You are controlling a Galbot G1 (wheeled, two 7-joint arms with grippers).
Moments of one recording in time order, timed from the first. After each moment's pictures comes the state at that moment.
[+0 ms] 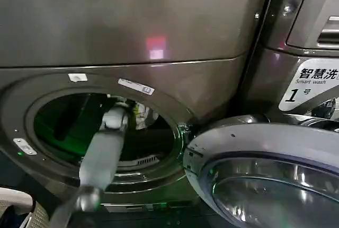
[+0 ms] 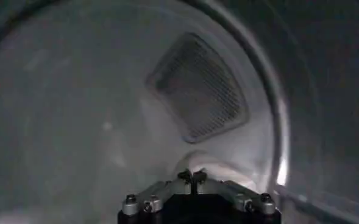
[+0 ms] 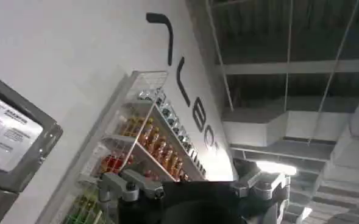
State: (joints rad) left arm 0.49 -1.47 -0.38 -1.14 -0.06 -0.05 0.04; right arm -1.77 0.96 2.39 1.93 0.57 -0.24 -0.13
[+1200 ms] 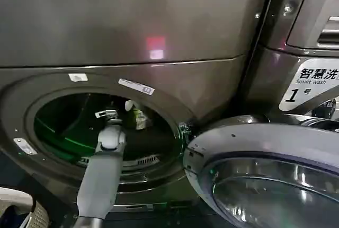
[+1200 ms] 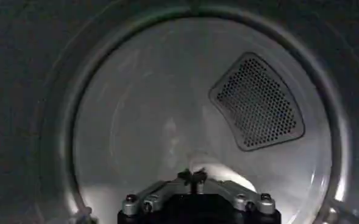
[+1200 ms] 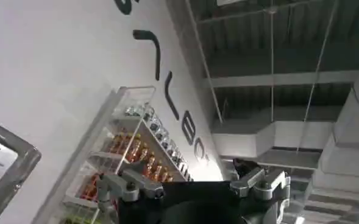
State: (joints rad) left arm 0.63 -1.50 -0.44 -1.30 -0.04 -0.06 -0.10; right arm -1.78 0.95 2.43 1.92 0.61 -0.22 -0.12
